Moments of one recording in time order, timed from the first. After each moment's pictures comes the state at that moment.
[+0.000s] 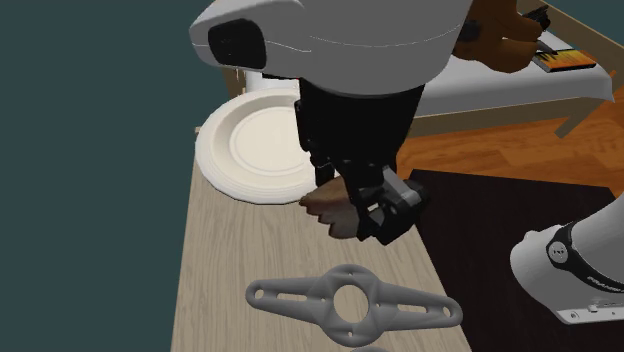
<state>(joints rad) 0.16 -0.26 -0.02 -2.23 0.01 1.93 -0.54</state>
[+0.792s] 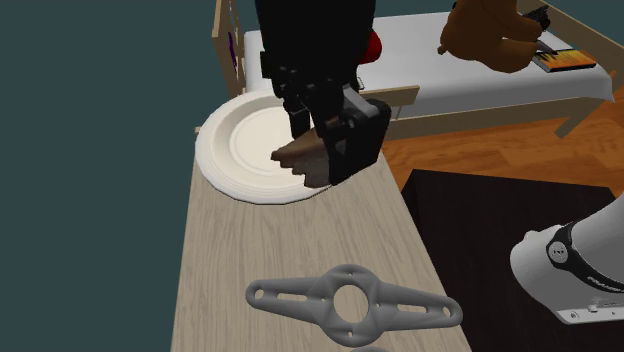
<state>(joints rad) 0.13 -0.19 -0.07 -2.07 0.00 1.84 -0.62</state>
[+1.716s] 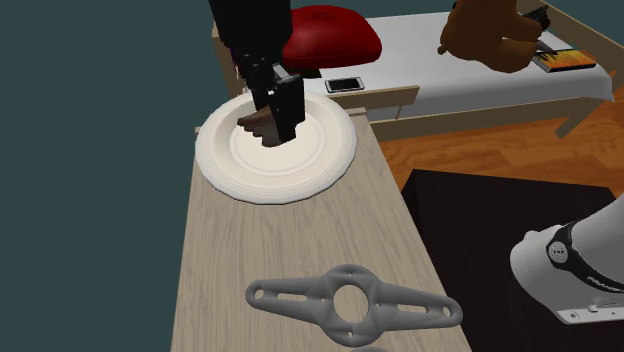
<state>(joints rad) 0.06 0.05 -0.17 -1.89 0.02 1.90 -0.79</state>
